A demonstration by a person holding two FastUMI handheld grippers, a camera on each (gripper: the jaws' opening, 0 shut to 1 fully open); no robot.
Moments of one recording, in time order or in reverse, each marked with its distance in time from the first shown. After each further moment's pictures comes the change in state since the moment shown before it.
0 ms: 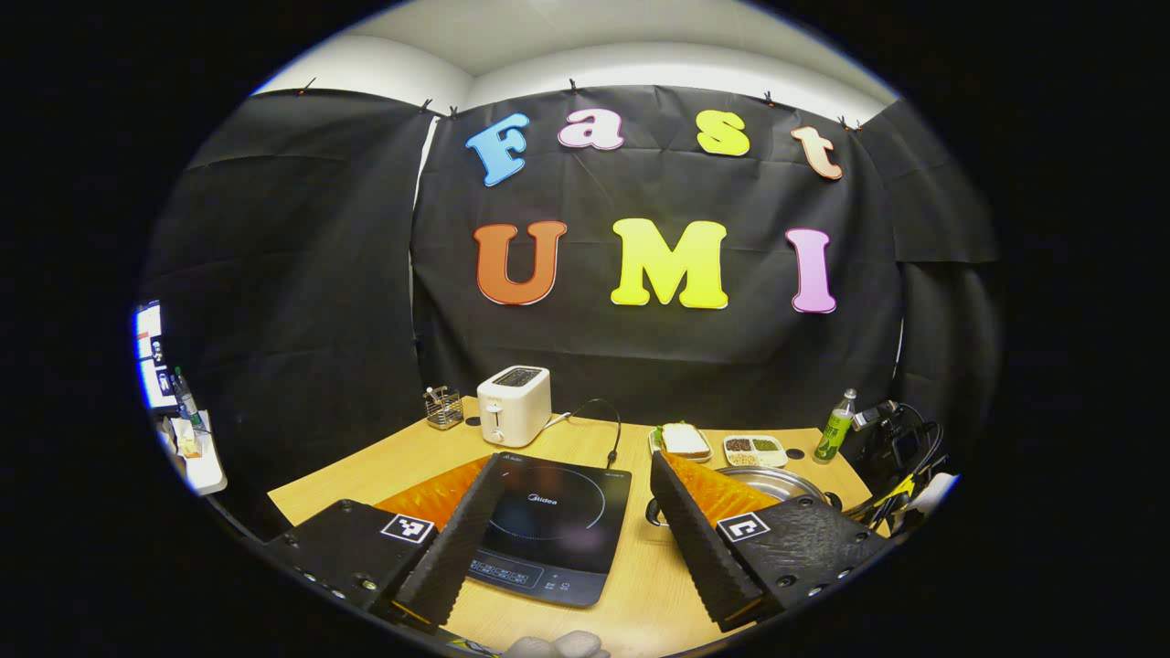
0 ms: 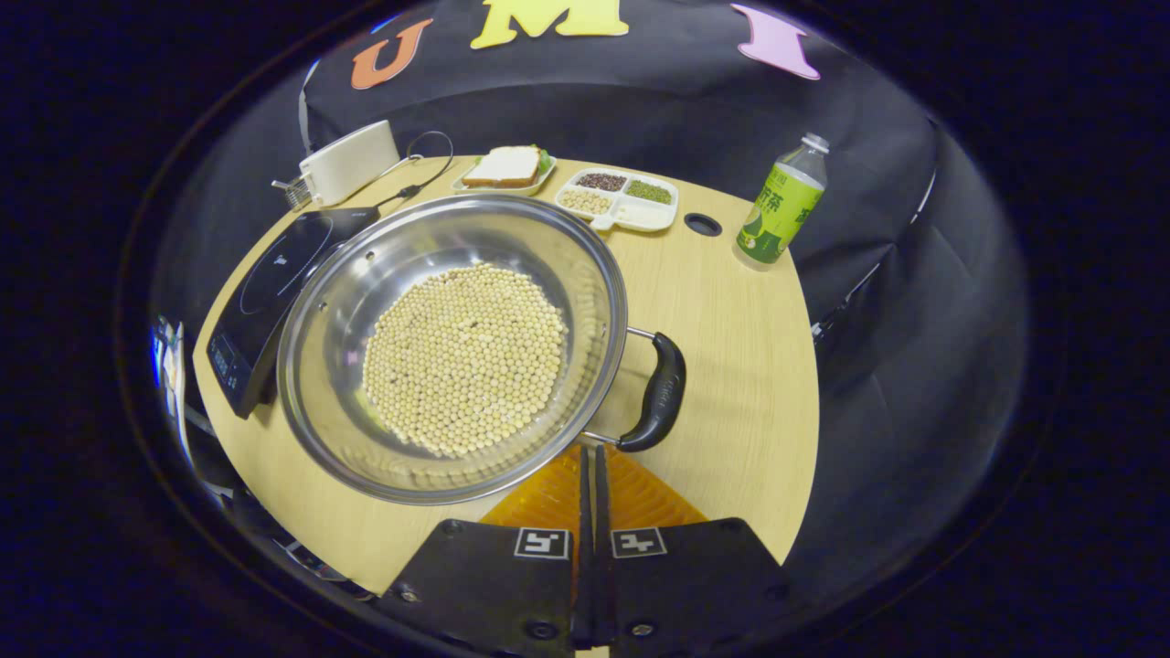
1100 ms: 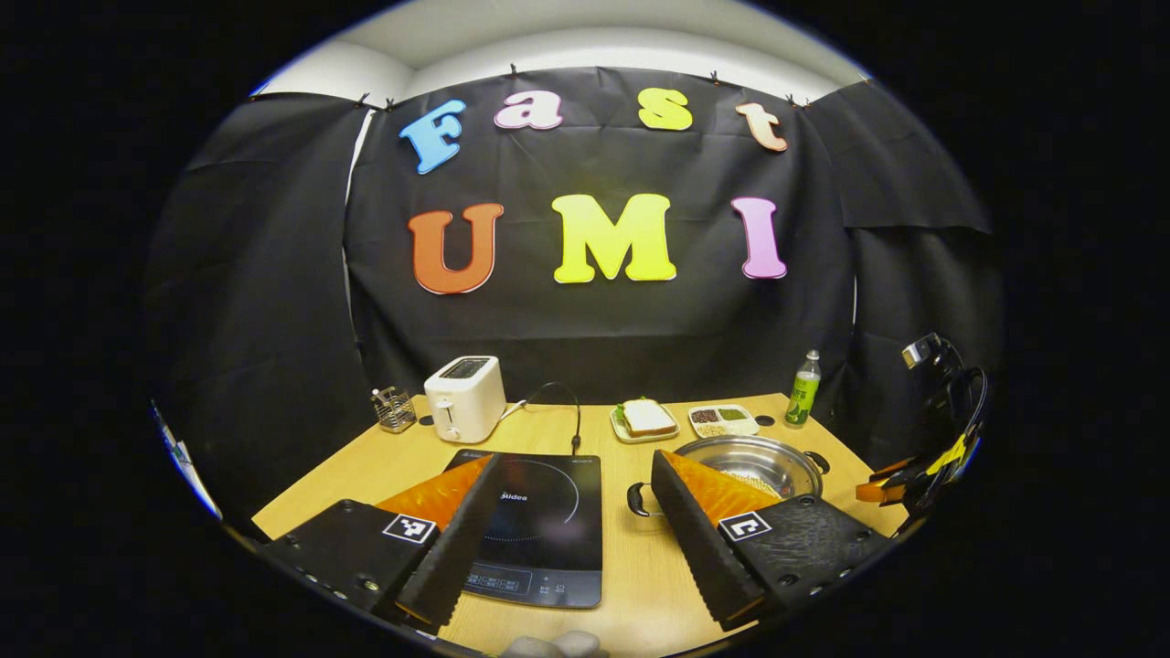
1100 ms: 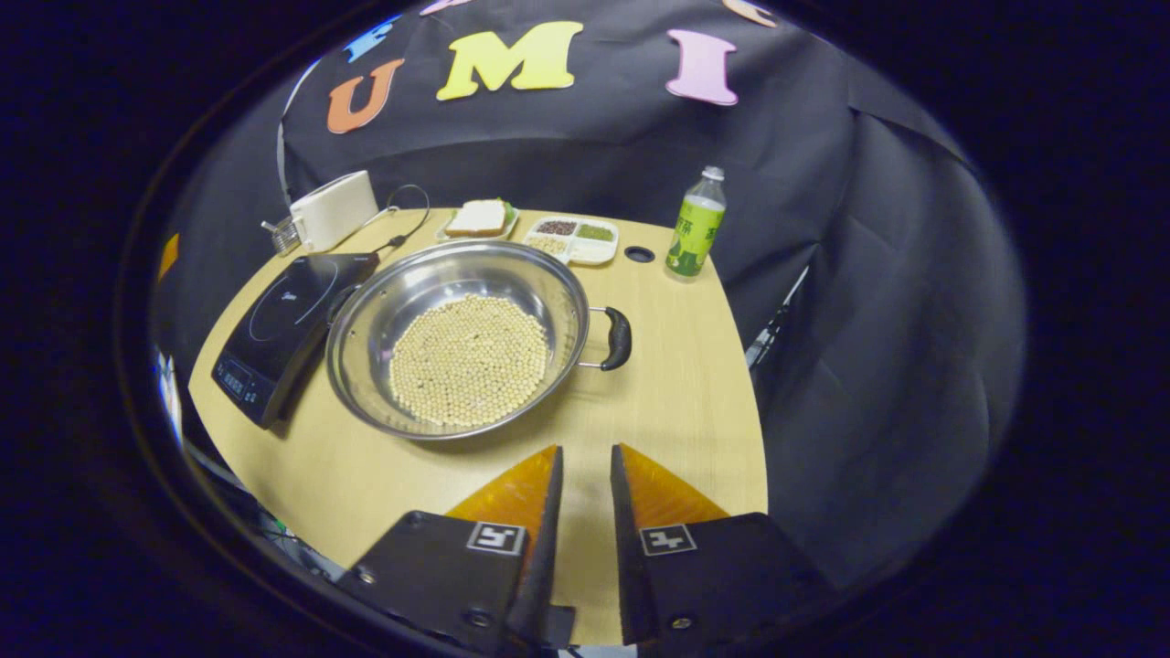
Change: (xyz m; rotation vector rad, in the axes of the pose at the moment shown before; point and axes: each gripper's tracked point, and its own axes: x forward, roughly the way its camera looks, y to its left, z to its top) left arm 0.025 -0.011 -0.029 0.092 0.060 -0.224; right arm -0.099 0.015 -0.042 0.155 -0.206 -0.136
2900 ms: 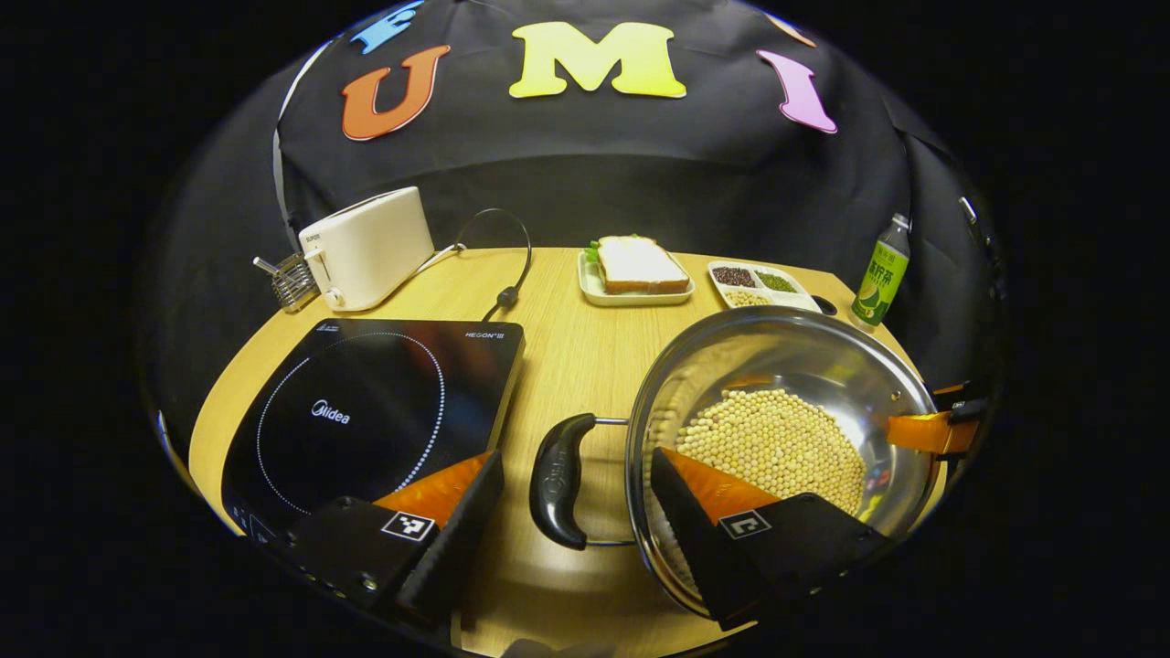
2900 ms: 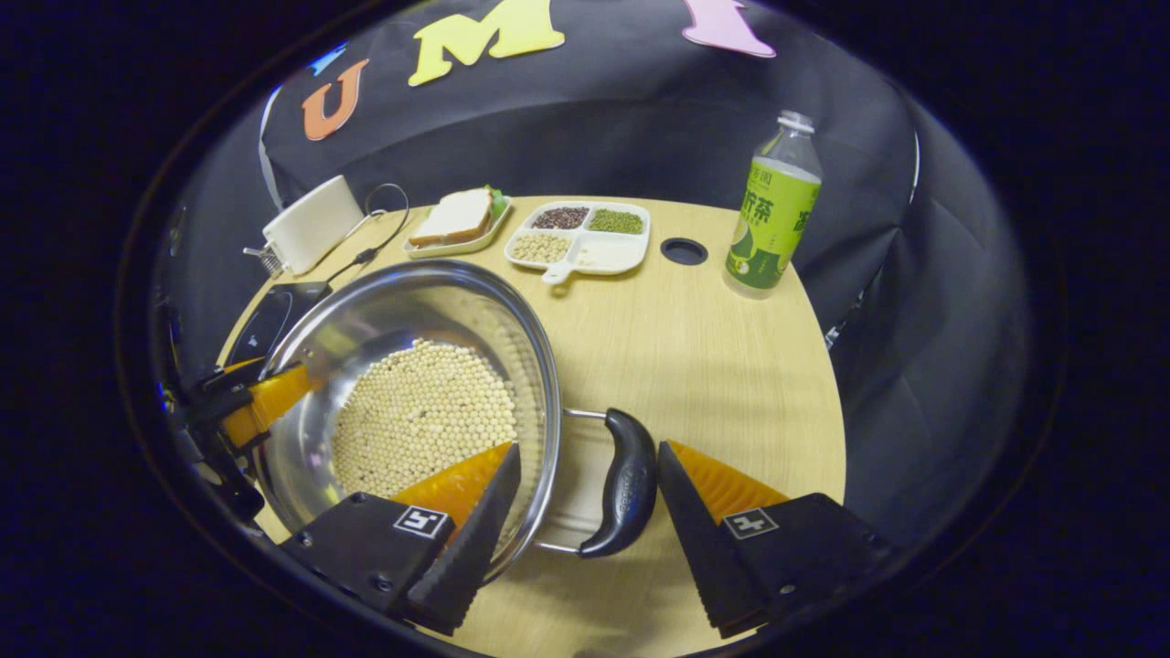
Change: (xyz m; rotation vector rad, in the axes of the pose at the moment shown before) left arm 0.207 -0.082 -0.185 -0.037 0.466 0.027; right arm 0.179 -0.008 0.069 0.005 0.114 0.181
